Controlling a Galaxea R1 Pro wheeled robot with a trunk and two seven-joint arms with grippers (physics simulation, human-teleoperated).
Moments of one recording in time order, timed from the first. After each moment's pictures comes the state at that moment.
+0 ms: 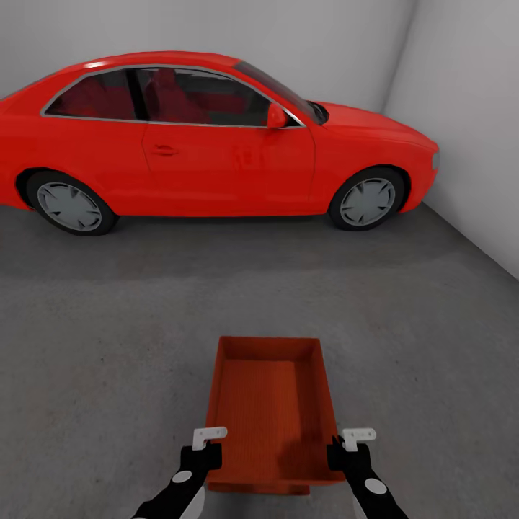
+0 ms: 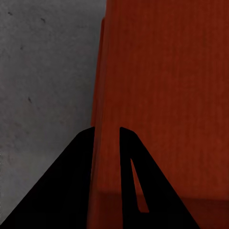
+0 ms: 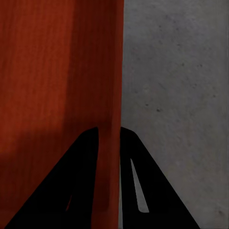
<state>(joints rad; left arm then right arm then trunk) -0.51 -0.17 0.04 -0.28 -0.02 -0.15 0.14 -0.33 0.04 -0.01 -0.63 0.07 -0.06 -0.04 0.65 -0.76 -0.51</state>
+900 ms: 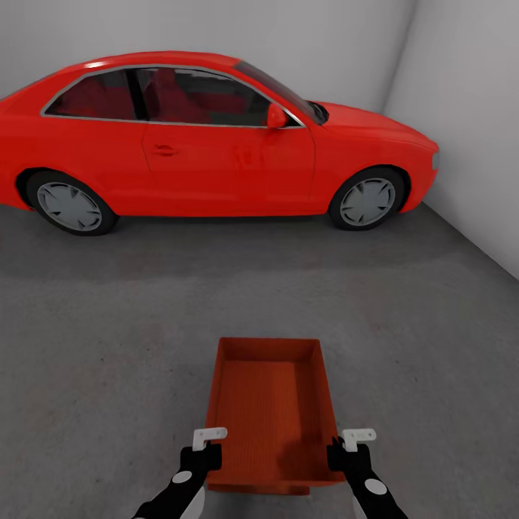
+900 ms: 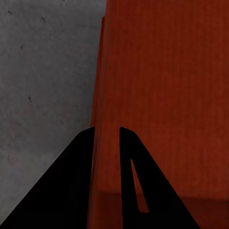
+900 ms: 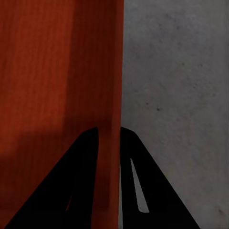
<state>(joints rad) -0.51 -0.17 0.04 -0.28 -0.03 -0.15 0.14 -0.33 0.04 -0.02 -0.63 0.07 -0.06 -0.04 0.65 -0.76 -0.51</state>
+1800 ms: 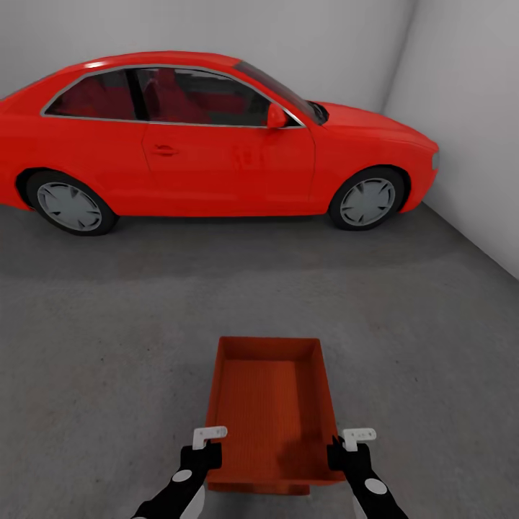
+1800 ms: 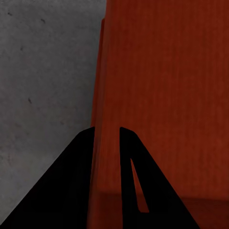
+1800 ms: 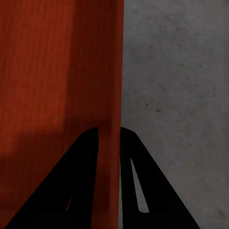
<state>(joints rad) -0.51 -0.17 0.04 -0.28 -0.03 -0.14 0.14 -0.33 0.04 -0.02 -0.63 0.07 -0.06 -0.04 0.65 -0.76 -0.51</state>
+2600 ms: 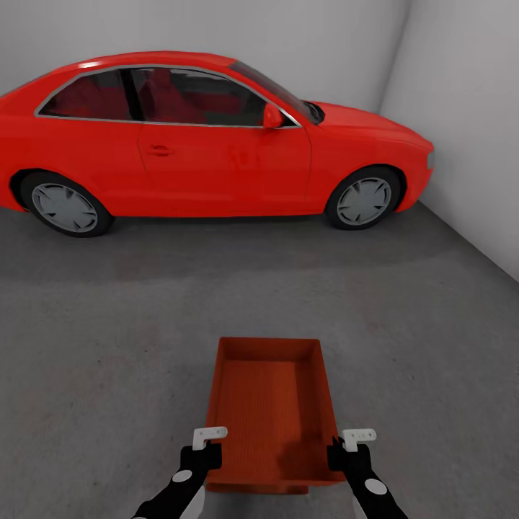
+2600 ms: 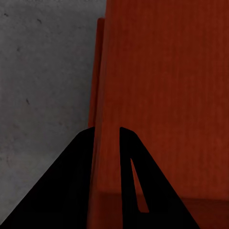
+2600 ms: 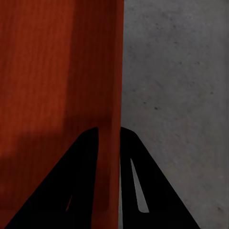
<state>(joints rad) -0.51 -0.17 0.03 -0.28 -0.03 -0.14 0.14 -0.33 0.04 -0.02 -0.63 0.07 -0.06 -0.04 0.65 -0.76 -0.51</state>
